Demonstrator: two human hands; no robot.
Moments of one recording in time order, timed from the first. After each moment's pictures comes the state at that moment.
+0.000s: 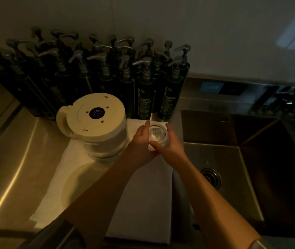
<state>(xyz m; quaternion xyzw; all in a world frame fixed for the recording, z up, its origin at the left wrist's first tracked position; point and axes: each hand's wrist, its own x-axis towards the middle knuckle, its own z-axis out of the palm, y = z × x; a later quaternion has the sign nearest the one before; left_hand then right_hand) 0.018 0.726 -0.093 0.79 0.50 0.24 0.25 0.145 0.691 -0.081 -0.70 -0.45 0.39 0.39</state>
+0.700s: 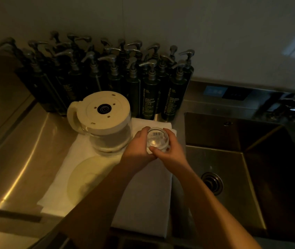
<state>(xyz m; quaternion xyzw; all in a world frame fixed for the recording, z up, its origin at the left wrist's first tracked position) 0.007 0.703 -0.076 0.75 0.51 0.27 0.32 0.137 0.660 -0.072 -0.64 -0.49 0.41 0.43</state>
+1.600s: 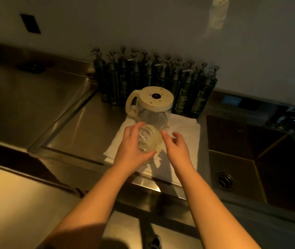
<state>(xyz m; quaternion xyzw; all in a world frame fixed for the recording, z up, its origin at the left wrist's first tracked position) -0.166 0.537 -0.012 0.70 0.54 0.39 0.27 -0.021 0.521 0.015 -0.67 -0.43 0.43 0.43</state>
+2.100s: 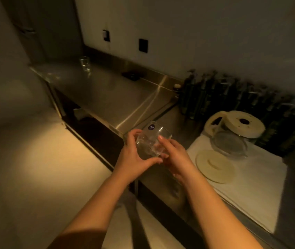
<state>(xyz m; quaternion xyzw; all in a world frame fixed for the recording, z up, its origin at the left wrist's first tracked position) -0.374 0.422 0.015 0.52 0.66 0.49 0.24 -0.238 0.481 0.038 -0.44 -0.47 0.69 0.33</state>
